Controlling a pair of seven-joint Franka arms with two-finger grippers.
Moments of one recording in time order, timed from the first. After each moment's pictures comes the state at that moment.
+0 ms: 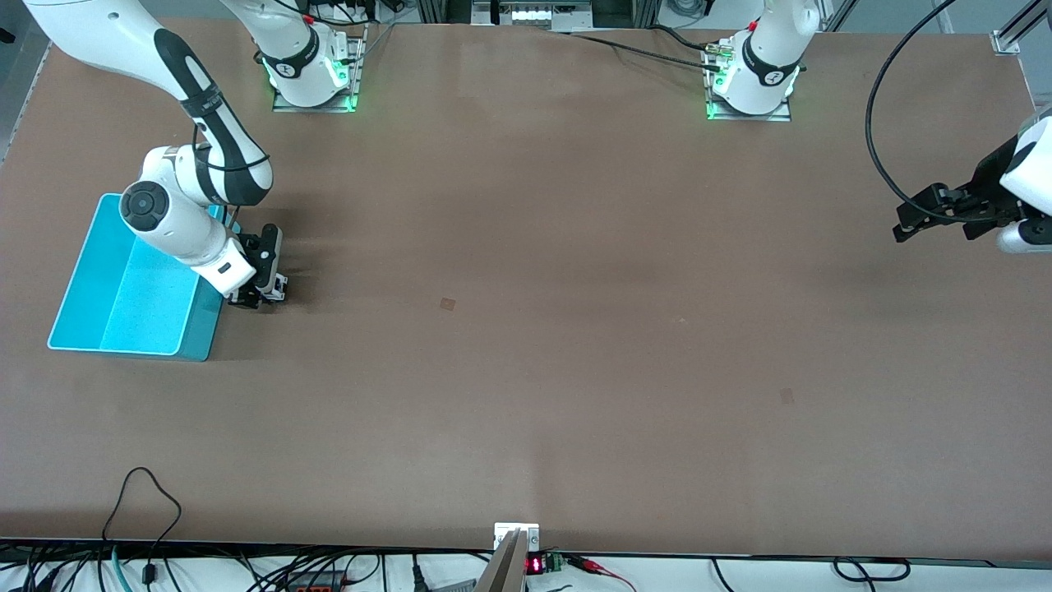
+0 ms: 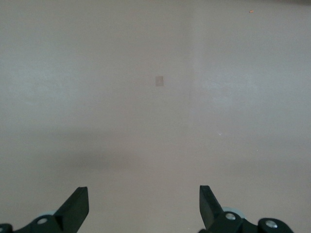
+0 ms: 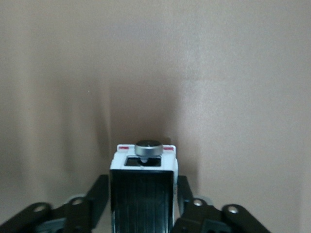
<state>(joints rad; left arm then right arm) 0.07 0.00 -0.05 -1.66 -0.02 1.70 -0.04 -0.21 0.35 0.18 -2.31 -0.15 2.65 -1.47</state>
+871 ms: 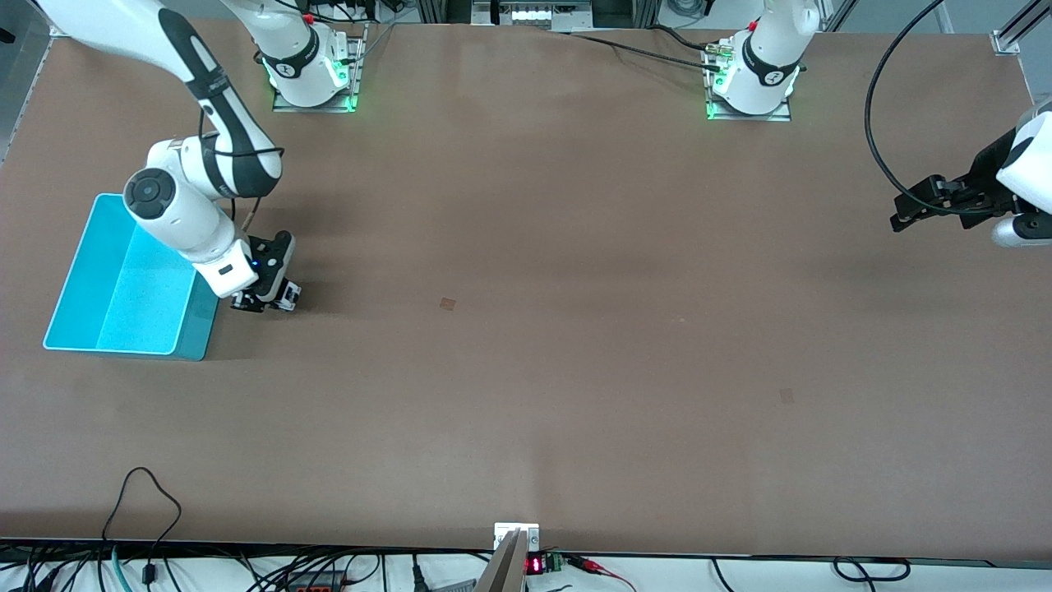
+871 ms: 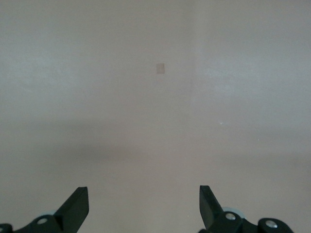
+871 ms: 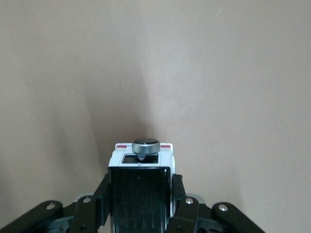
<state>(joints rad) 0.07 0.00 -0.05 -1.66 -0.02 1.66 -0.05 -0.23 0.27 0.31 -2.27 -0.15 2.65 -1.15</state>
